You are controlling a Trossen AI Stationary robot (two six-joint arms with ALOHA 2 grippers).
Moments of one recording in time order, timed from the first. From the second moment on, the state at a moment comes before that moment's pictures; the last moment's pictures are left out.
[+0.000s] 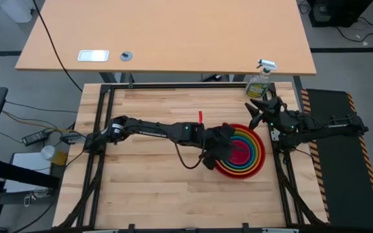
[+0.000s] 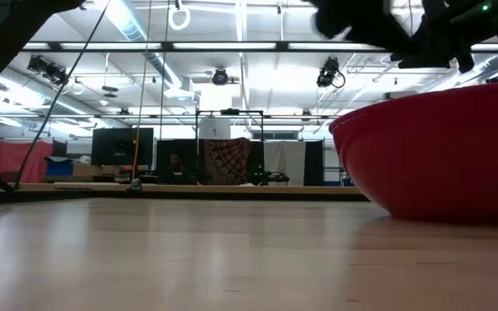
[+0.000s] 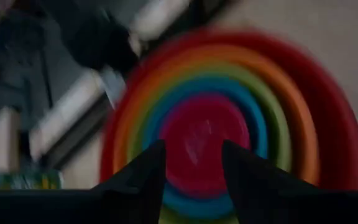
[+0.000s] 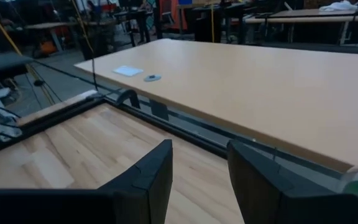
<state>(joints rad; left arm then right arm) -0.11 2.23 2.16 -0.55 -0.08 0.69 0.08 0.47 0.52 -0.33 0.88 0.35</state>
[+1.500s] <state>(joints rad) -0.26 1.20 1.07 -0.51 -0.48 0.18 0.17 0.61 0.52 -0.18 0.51 0.31</state>
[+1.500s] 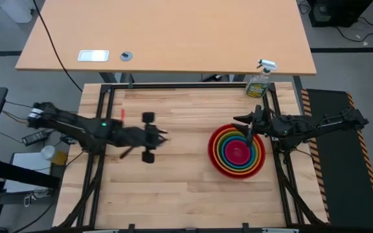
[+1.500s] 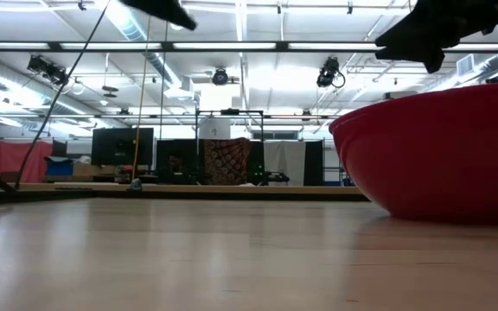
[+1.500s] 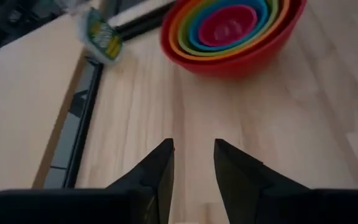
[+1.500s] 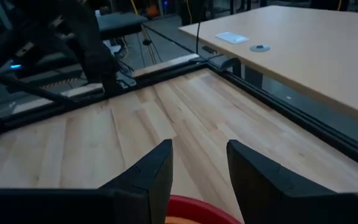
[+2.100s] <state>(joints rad) -0.26 0.44 0.41 -0.13 -0.54 -0.03 0.12 0.47 0.48 -0.08 0.42 0.12</state>
